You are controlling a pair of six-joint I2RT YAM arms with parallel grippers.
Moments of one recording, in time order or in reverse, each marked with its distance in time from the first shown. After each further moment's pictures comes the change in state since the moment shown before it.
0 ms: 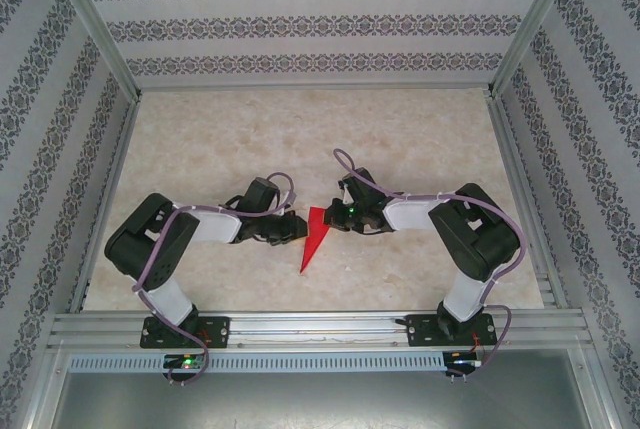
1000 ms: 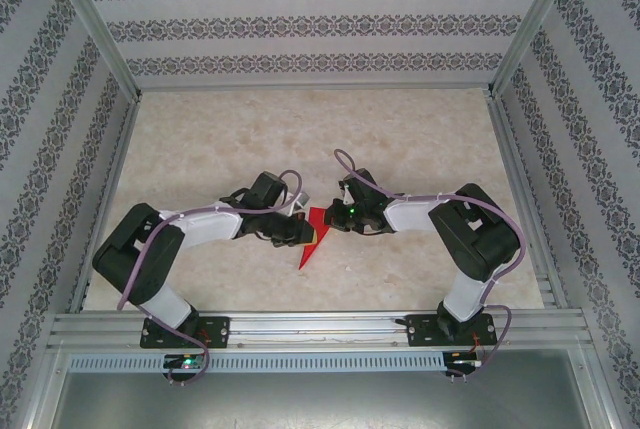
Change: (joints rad) left arm -0.067 -0.068 0.098 -0.243 0.151 0.098; right arm 0.000 -0.001 -0.011 0.023 -0.004 0.000
